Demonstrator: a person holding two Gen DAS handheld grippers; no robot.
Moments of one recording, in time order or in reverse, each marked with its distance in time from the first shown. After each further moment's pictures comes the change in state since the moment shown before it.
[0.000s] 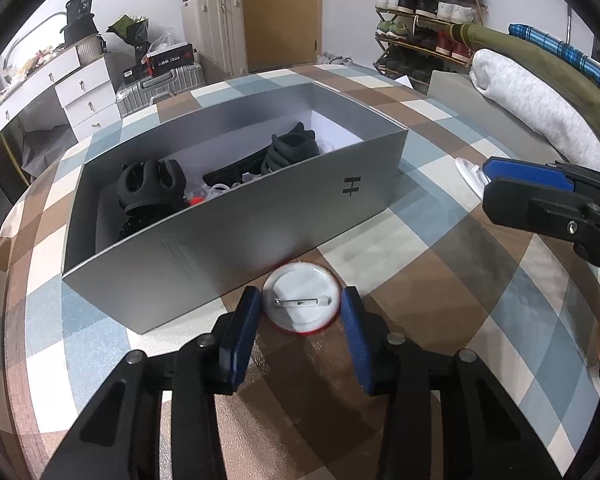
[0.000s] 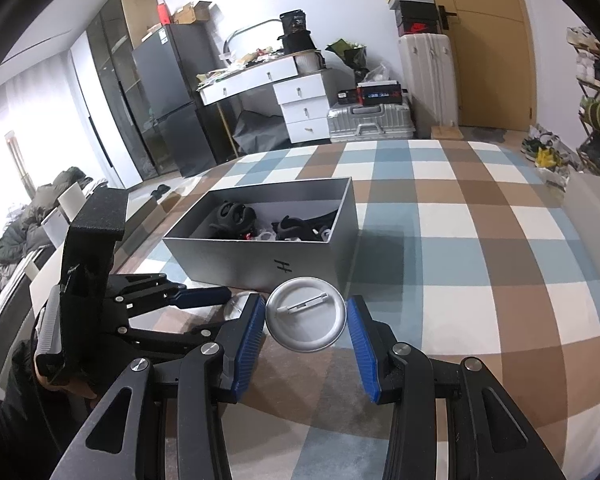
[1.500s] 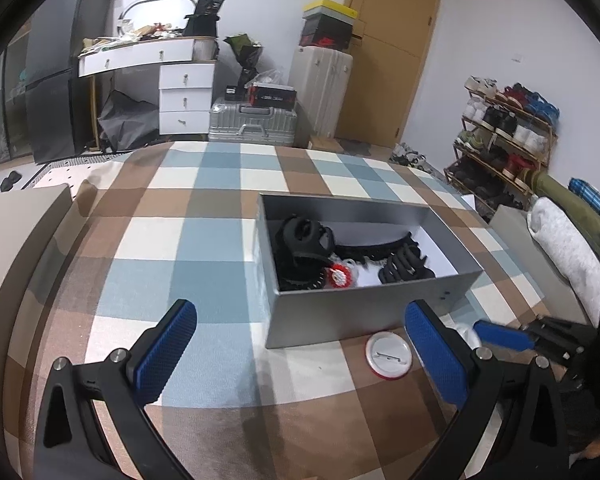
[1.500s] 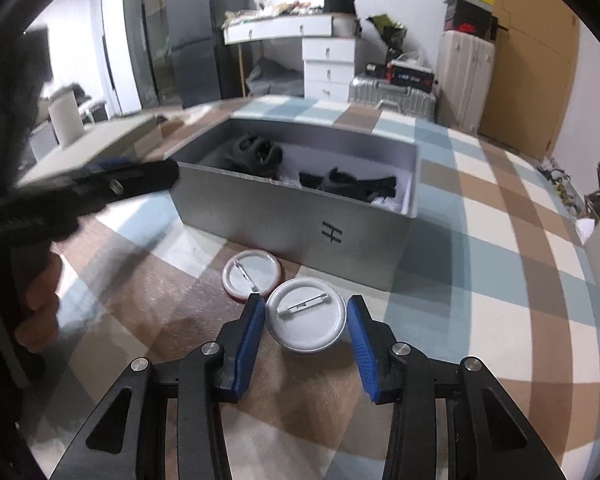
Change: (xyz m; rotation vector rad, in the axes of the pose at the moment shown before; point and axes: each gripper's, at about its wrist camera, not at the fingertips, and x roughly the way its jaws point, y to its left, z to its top) left arm -0.049 0.062 -0.011 -0.356 -0.264 0.095; right arm 0.054 0.040 -0.009 -0.218 0.135 -0.081
